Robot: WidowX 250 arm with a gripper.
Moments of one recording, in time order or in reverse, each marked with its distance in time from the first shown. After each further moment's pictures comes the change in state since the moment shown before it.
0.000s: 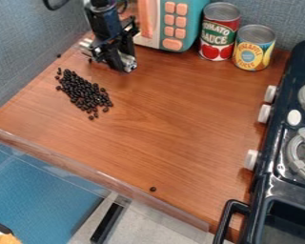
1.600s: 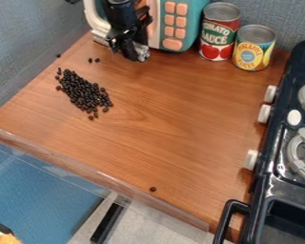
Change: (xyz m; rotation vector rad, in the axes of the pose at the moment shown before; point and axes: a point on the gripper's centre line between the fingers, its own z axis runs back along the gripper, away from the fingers) arm 0.005 -0.038 -0.006 -0.023 -0.082 0.022
